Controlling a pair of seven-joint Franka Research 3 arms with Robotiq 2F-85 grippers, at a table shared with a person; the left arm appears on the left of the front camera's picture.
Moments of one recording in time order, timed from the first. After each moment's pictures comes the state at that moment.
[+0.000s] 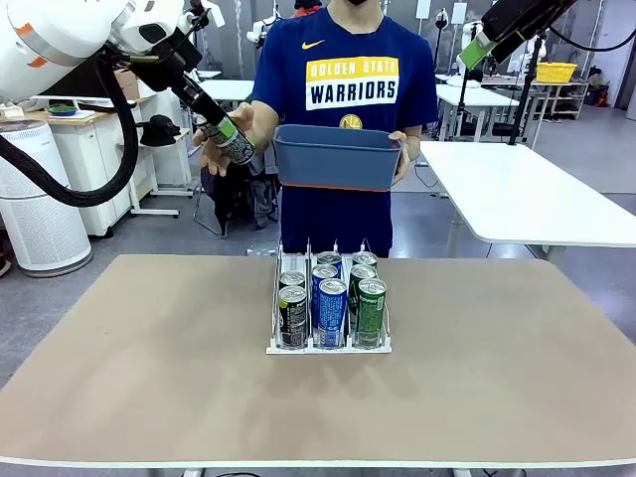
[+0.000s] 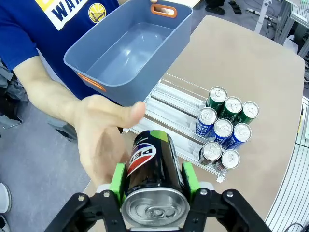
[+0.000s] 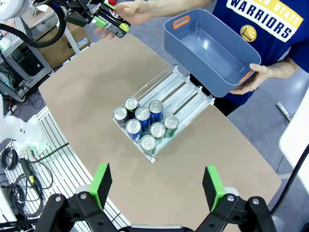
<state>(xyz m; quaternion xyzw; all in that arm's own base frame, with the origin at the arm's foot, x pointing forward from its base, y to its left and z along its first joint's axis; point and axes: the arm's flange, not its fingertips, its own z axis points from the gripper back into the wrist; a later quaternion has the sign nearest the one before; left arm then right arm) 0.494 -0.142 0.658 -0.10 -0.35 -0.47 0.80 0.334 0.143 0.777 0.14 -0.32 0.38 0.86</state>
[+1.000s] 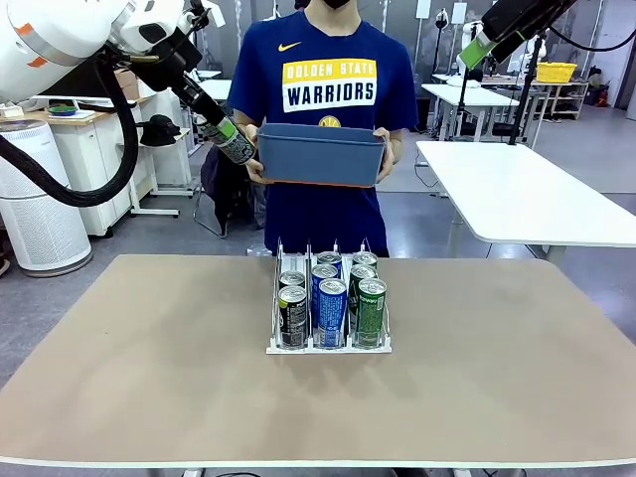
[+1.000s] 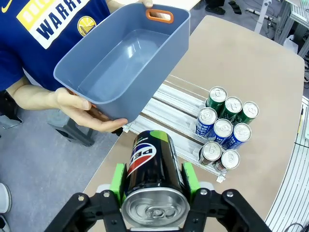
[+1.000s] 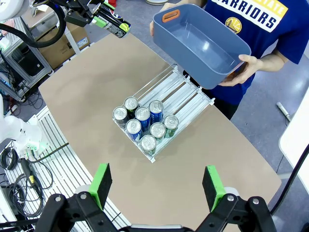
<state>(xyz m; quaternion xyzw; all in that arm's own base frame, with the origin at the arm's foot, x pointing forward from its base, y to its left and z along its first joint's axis) 0.494 -0.142 0.658 -0.10 -0.35 -0.47 0.80 0.334 0.143 0.777 0.14 -0.32 0.38 0.86</state>
